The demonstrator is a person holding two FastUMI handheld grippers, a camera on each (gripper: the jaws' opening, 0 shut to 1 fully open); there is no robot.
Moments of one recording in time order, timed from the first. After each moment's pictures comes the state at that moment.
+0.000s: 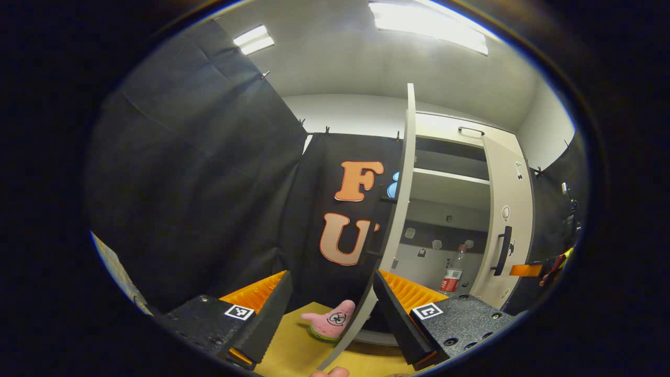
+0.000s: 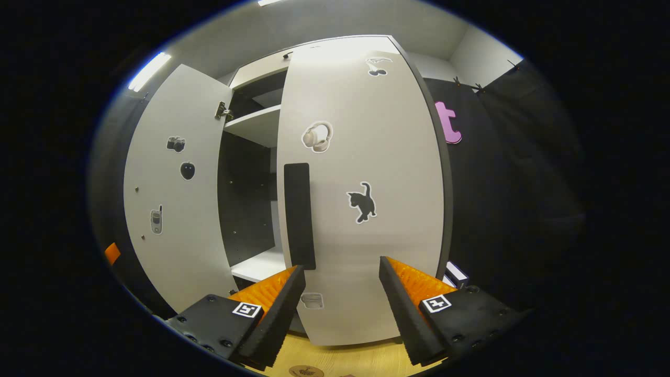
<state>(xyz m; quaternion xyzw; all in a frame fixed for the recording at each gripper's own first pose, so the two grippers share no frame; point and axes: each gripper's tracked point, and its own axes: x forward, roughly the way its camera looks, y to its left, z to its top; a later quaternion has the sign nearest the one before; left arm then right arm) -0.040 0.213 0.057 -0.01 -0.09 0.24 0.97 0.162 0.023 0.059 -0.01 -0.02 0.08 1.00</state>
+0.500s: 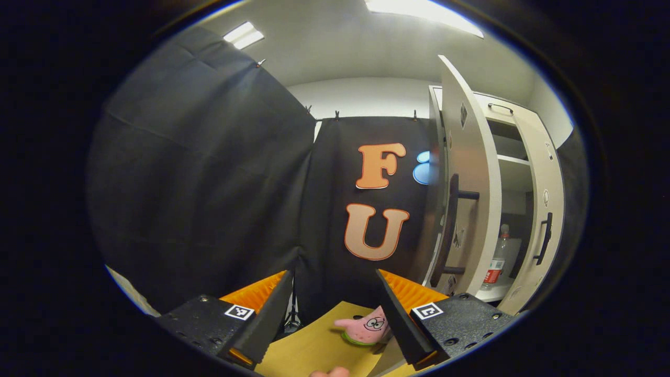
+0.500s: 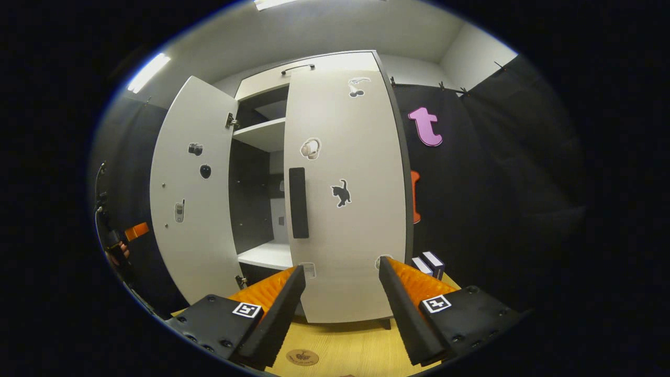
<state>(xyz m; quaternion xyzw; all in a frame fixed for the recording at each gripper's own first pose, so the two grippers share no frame) 0.027 0.293 0.071 0.03 -0.04 0.24 0.97 0.066 -0.015 0.035 0.00 -0.01 0.05 1.00</state>
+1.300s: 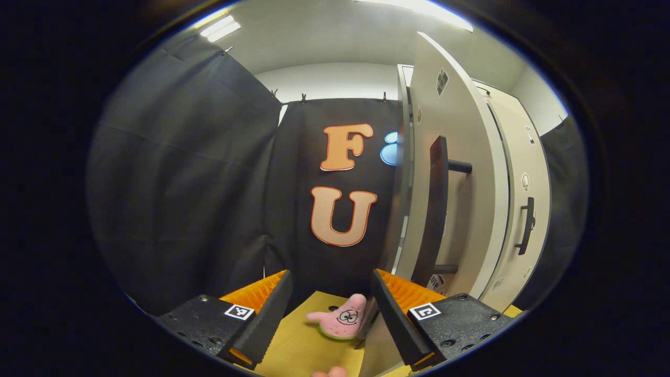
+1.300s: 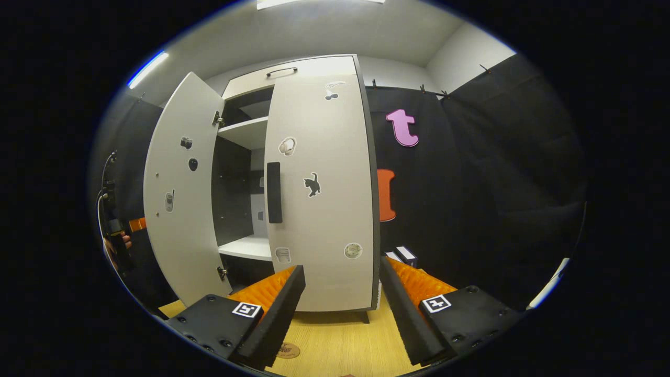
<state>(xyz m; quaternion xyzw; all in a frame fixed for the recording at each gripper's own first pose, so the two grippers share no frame) 0.070 0.241 0.040 0.02 0.01 0.17 0.99 0.049 -0.057 0.018 0.00 -0.02 0.01 1.00</state>
